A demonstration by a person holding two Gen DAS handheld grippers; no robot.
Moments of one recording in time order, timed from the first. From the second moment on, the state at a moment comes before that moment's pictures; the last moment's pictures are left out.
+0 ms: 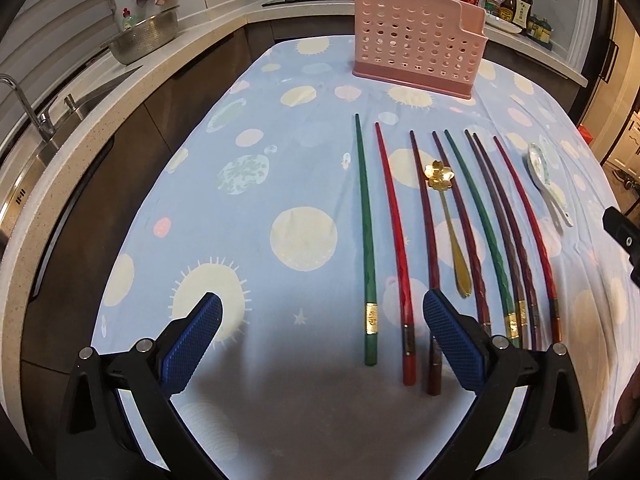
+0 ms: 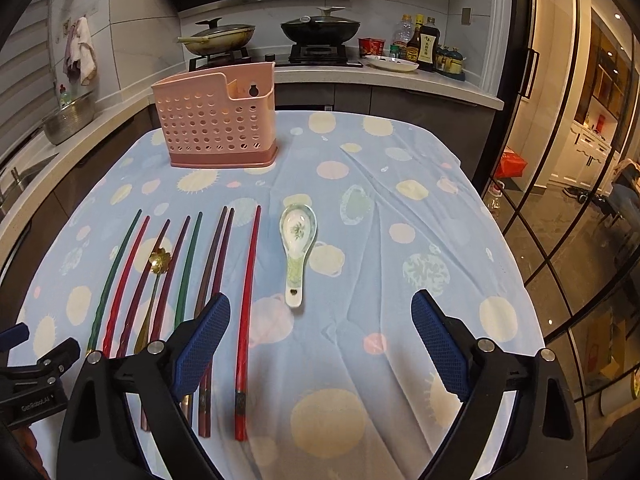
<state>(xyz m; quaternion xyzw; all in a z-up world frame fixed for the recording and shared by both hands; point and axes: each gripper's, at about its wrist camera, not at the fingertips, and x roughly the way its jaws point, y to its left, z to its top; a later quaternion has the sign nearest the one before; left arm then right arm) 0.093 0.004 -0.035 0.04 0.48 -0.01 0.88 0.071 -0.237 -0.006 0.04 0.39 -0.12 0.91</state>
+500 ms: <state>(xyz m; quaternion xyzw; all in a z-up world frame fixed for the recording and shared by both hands) 0.117 0.018 -0.051 0.02 0.51 -0.04 0.86 0.133 -0.245 -0.051 0.07 0.44 -0.09 0.89</state>
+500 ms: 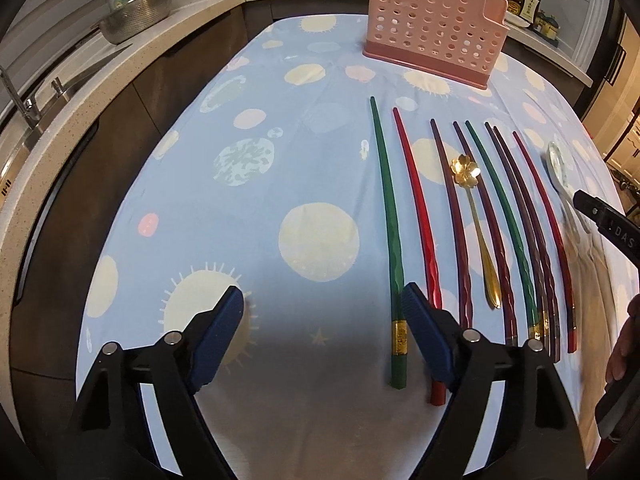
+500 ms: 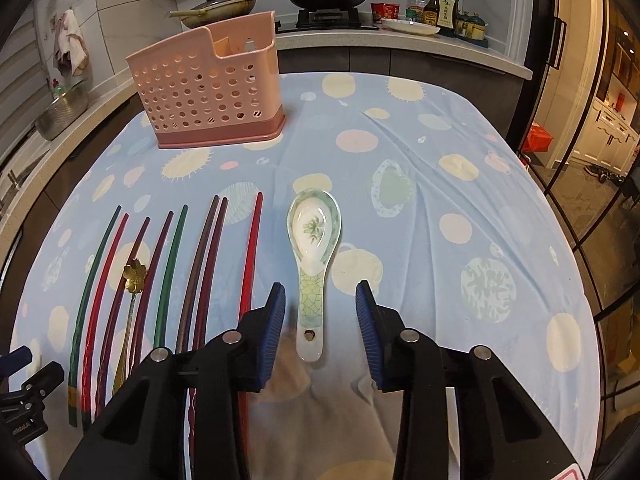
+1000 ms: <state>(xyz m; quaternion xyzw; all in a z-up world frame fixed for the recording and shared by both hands) 0.108 0.005 -0.063 0.03 0.52 -0.08 0.85 0.136 -0.244 -0.068 0.09 0.45 -0.07 0.89</state>
